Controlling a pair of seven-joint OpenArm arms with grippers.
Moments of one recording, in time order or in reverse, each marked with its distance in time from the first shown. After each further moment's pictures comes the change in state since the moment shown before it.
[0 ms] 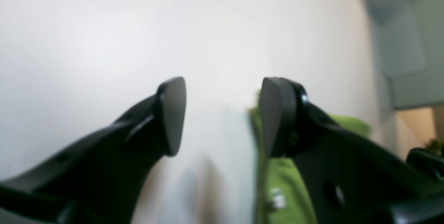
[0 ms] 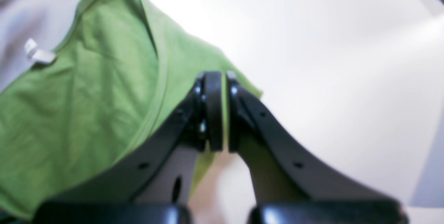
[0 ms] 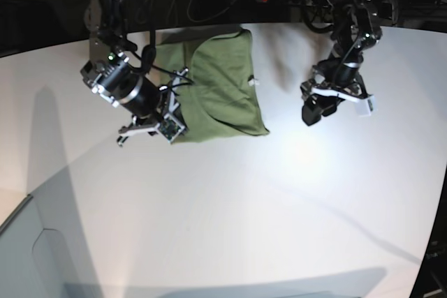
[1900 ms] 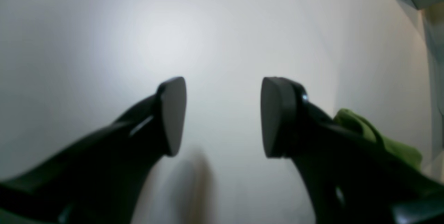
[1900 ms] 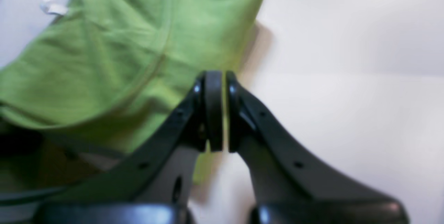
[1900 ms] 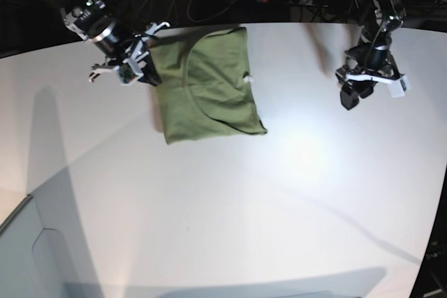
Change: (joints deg) left arm 4.8 -1.8 -11.3 1.1 -0.3 -0.2 0.1; right arm -22.9 -0.4 12.4 2.0 4.3 -0.2 18.1
